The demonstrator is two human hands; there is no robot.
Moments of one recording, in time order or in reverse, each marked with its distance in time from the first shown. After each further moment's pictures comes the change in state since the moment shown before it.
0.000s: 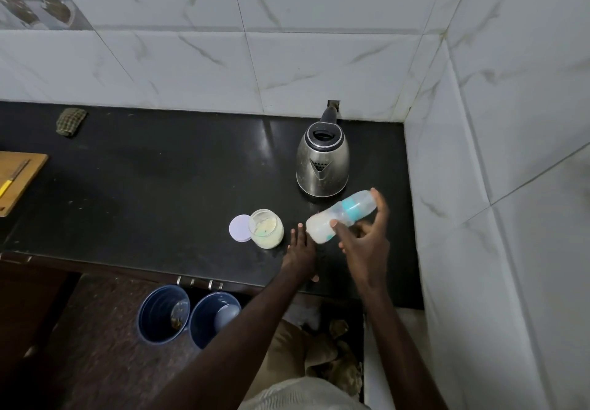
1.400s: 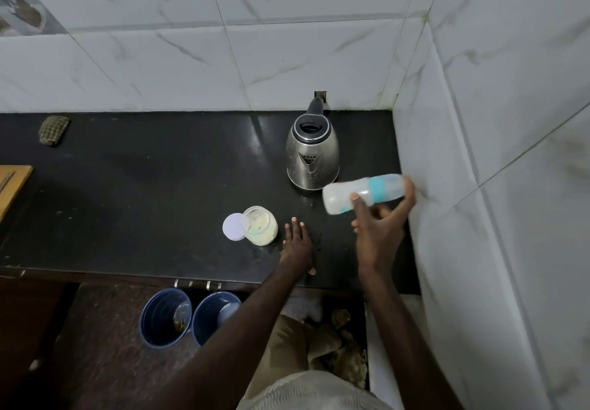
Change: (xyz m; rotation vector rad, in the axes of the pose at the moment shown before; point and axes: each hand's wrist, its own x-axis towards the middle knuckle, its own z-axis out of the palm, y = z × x) left_hand 0.006 0.006 0.000 0.074 -0.066 -0.031; right_hand 0.009 -0.014 -0.012 0.187 0.317 0.083
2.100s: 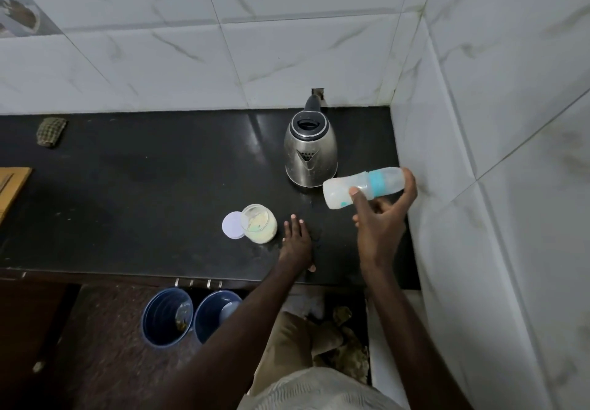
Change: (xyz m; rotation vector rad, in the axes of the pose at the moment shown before) left_hand 0.001 -0.001 0.001 -0.010 0.001 0.009; right_hand 0.004 0.004 -0.003 -0.033 0.002 -0.026
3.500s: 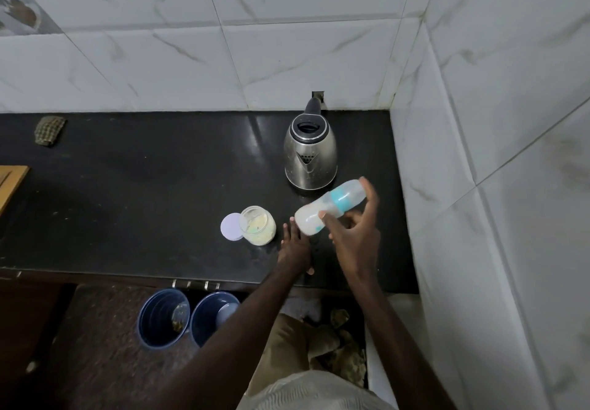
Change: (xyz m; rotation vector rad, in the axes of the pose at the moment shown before) left_hand -0.004 0.000 -0.005 -0.044 -0.009 -0.005; right_hand -0.021 0.009 0.010 -0.153 -0.248 -0.078
